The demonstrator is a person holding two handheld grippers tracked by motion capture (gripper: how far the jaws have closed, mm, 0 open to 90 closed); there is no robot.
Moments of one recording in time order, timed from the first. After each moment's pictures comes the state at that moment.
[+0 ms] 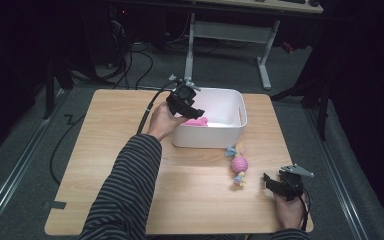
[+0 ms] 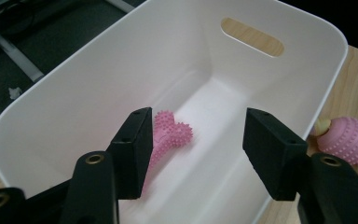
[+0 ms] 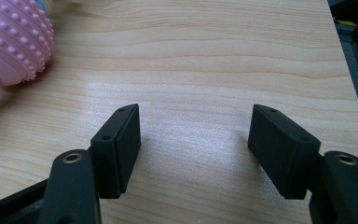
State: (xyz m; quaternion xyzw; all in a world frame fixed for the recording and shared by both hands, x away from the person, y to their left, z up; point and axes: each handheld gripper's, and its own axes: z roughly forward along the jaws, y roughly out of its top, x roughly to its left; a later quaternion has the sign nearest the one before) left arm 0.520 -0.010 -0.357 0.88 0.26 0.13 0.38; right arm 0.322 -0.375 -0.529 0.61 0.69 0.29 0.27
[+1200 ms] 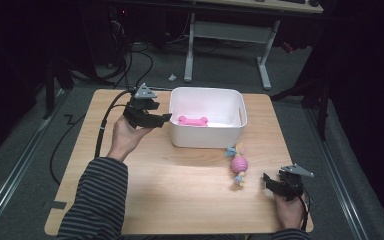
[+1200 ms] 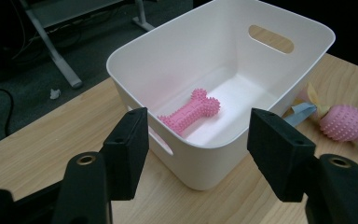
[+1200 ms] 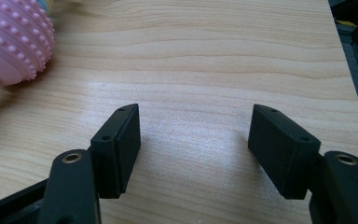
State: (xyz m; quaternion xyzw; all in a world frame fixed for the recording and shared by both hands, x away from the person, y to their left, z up) left arm 0.466 0.092 -0.349 0.83 0.31 0.18 0.44; right arm 0.322 -0.375 -0.529 0.61 0.69 0.29 0.27
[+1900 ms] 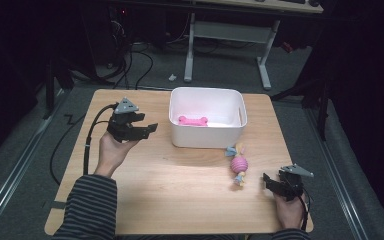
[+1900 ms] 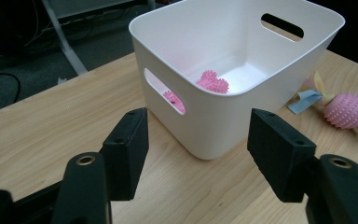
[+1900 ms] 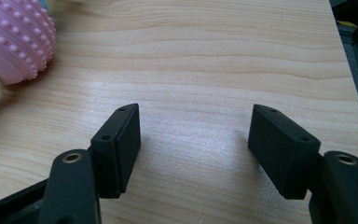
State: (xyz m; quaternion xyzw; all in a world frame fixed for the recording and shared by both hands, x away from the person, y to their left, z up) left arm 0.439 0.133 -0.377 0.80 0.35 0.17 0.45; right arm 0.322 -0.374 -0.529 0.61 0.69 0.29 0.27
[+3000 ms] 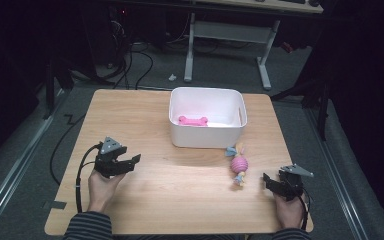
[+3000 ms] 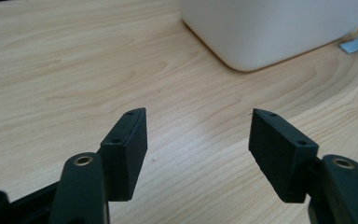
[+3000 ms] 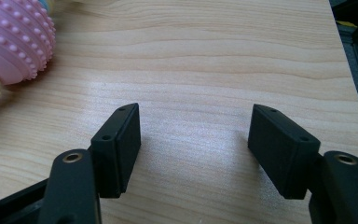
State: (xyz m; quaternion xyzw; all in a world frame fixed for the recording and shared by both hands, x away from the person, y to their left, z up) left arm 0.389 0.175 -0.476 0.78 0.44 0.18 0.42; right arm 0.322 -0.374 -0.529 0.61 0.69 0.29 0.27
